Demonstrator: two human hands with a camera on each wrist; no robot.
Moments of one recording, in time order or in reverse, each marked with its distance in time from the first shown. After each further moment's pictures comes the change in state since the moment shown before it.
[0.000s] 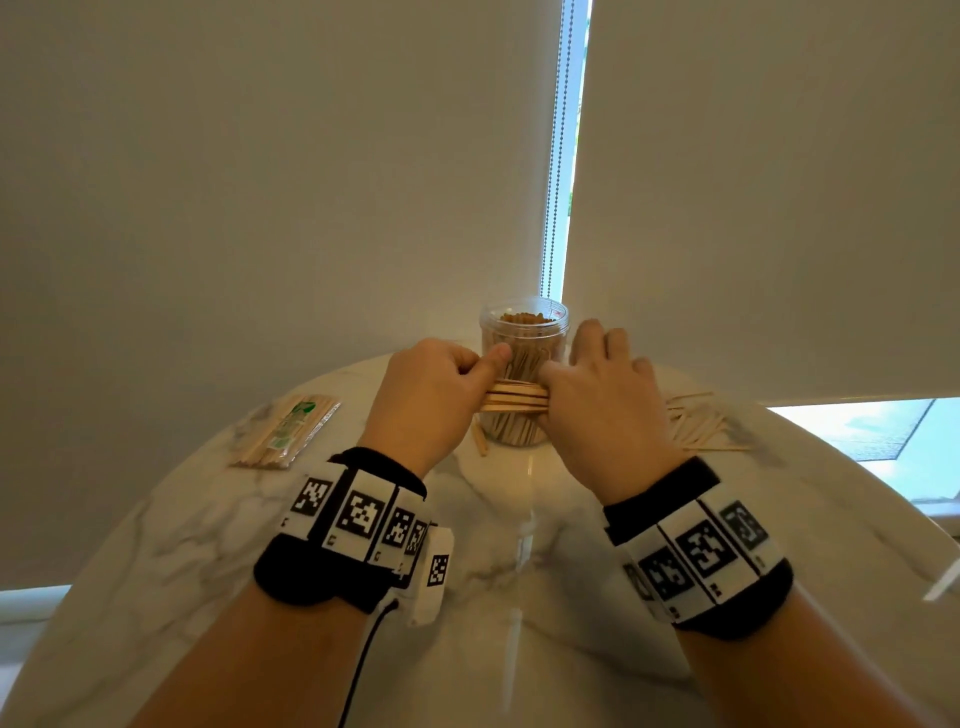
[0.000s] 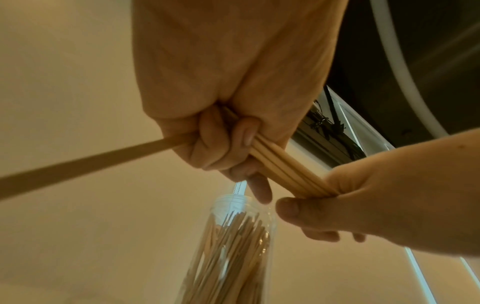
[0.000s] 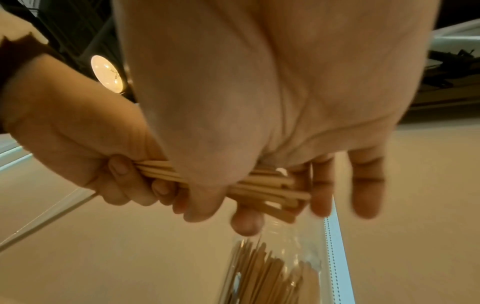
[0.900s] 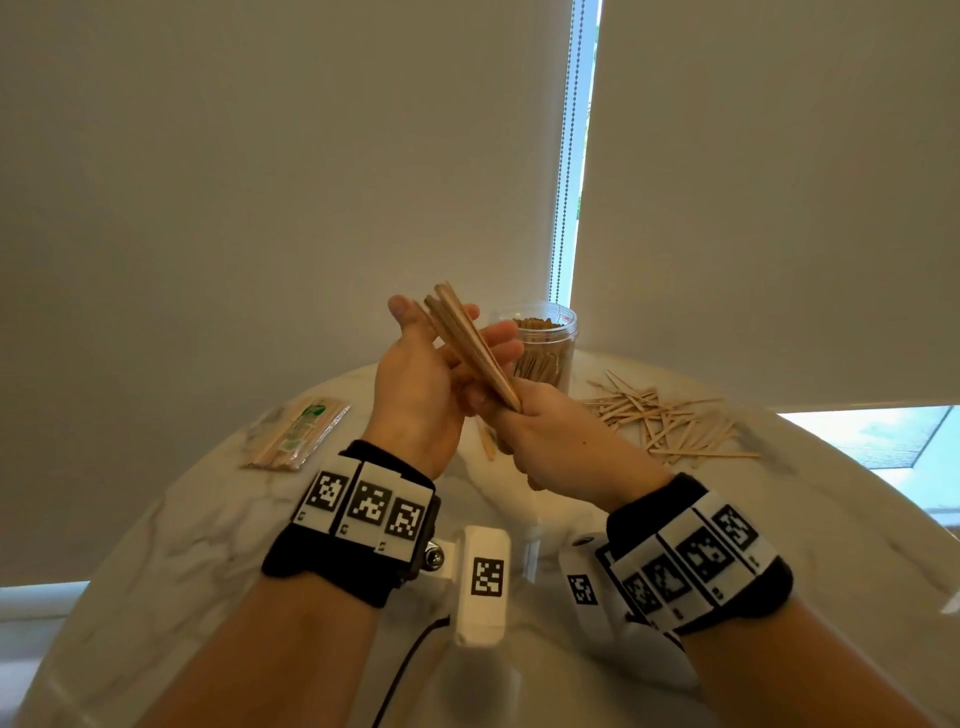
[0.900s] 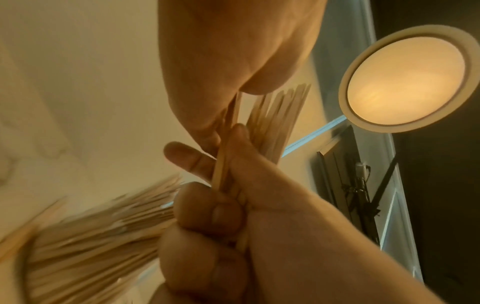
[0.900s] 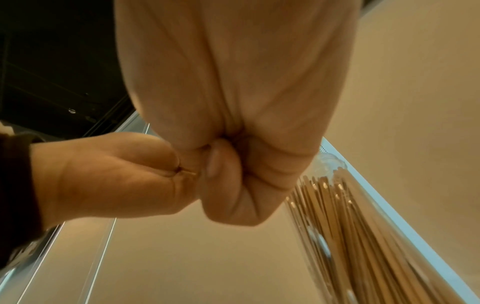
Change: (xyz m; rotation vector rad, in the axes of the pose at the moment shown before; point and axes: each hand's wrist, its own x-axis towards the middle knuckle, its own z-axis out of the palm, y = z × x) left_hand -0.001 0.025 -0.007 -1.279 0.108 -0.482; right_hand 0.006 -0.021 -0.002 1.144 -0.447 -0.035
